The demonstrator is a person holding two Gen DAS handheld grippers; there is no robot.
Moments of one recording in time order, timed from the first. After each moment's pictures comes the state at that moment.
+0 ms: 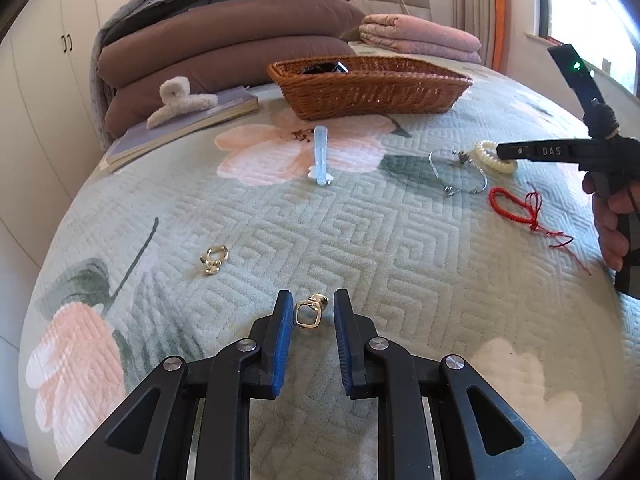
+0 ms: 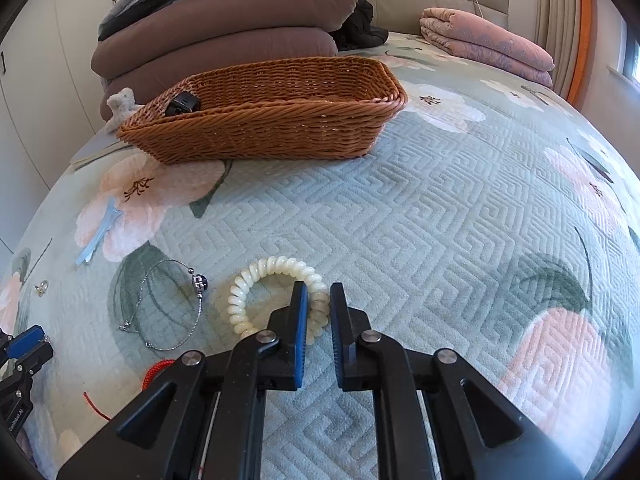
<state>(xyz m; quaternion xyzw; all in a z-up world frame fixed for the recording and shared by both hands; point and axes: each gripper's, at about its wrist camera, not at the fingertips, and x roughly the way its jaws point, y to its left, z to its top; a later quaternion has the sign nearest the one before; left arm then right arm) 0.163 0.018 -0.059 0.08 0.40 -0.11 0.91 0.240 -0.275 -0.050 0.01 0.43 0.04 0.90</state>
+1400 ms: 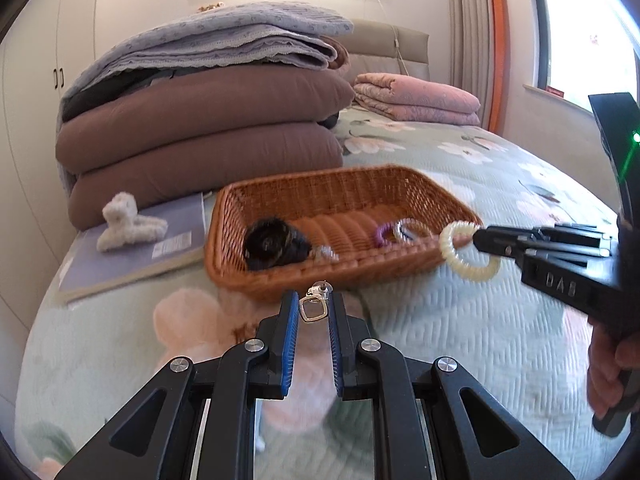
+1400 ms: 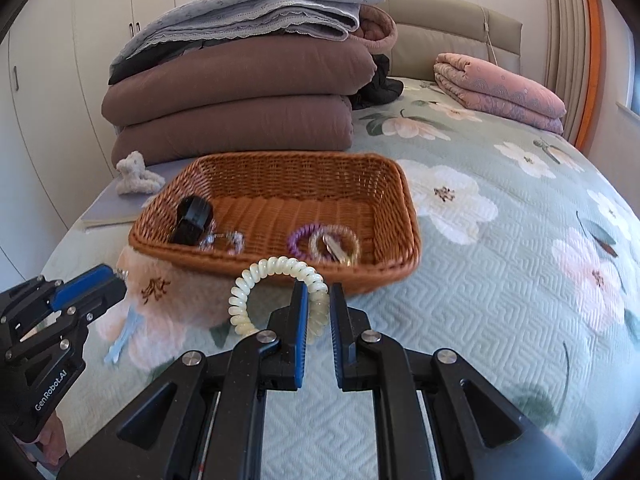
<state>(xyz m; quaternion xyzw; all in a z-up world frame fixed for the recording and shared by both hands) 0.305 -0.073 0.017 0.05 0.32 -0.12 0.94 0.309 -0.268 0.024 0.00 0.37 0.06 0.93</state>
